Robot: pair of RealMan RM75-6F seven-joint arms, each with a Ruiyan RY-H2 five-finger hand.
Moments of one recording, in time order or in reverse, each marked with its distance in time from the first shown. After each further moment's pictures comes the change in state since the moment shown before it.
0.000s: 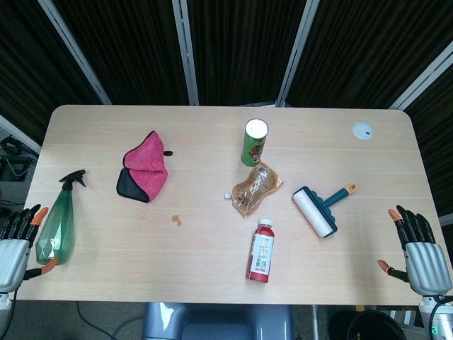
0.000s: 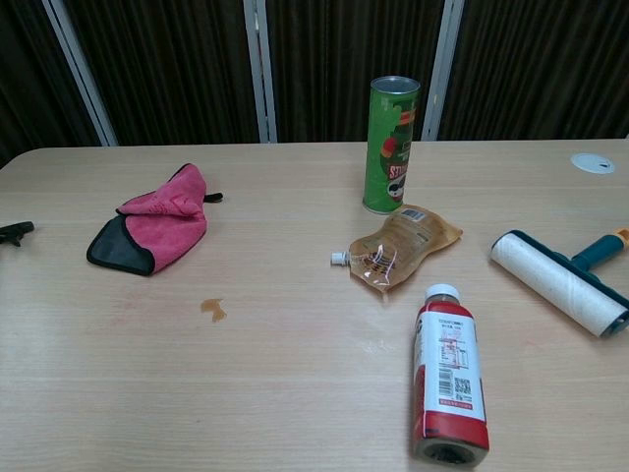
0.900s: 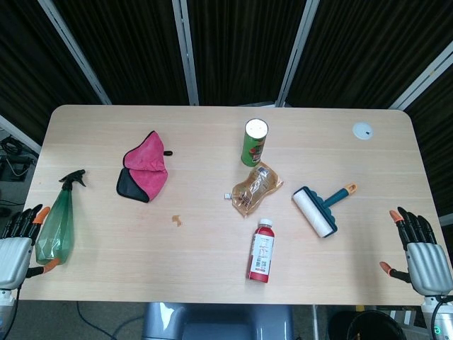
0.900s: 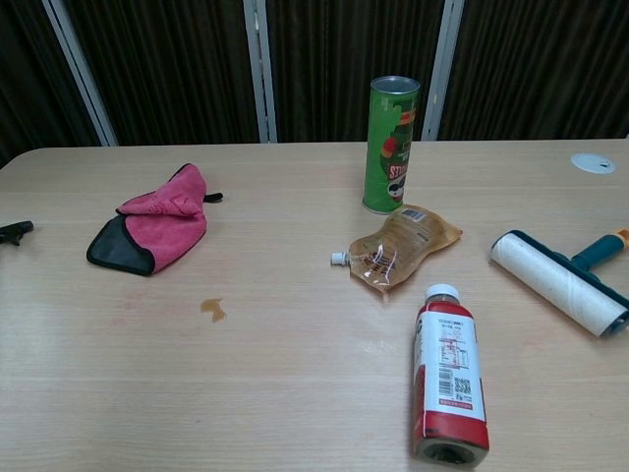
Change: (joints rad) left arm -0.015 0.006 -0.011 -0.029 -0.057 -0.050 0.024; right arm 0.002 0.023 -0.006 -0.015 0.016 -0.031 0.003
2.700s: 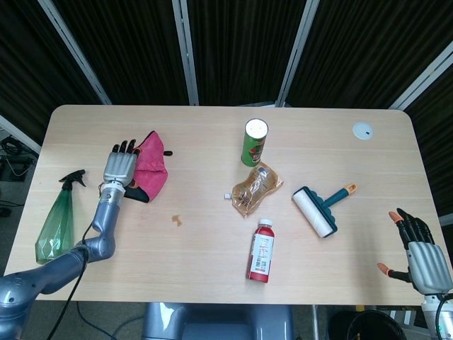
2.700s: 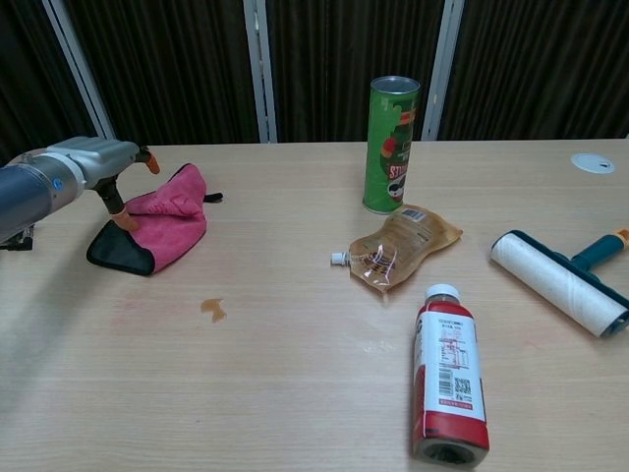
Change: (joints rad) left arm -0.818 -0.667 -0.289 0.890 -0.681 -0.705 0.445; right arm 0.011 0.026 0.001 -0.030 0.041 -0.063 0.110
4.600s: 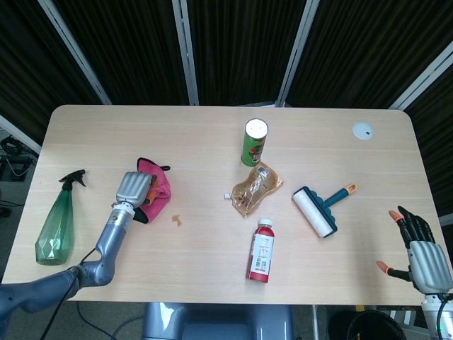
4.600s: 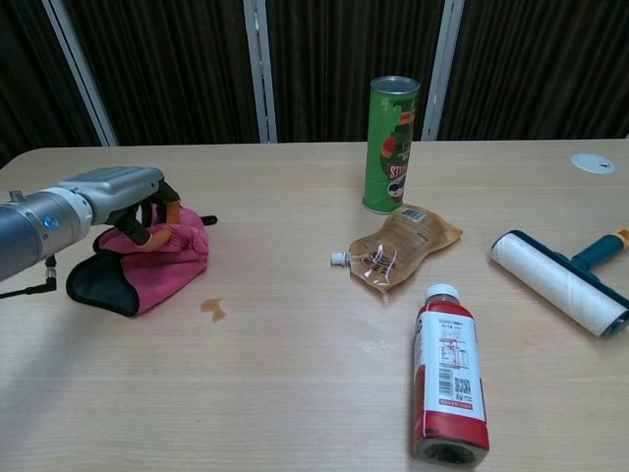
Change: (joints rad) left arm 0.129 0.092 0.046 -0.401 0.122 0.121 -0.086; right arm -0.004 -0.008 0.007 0.007 -0.016 0.027 0.033
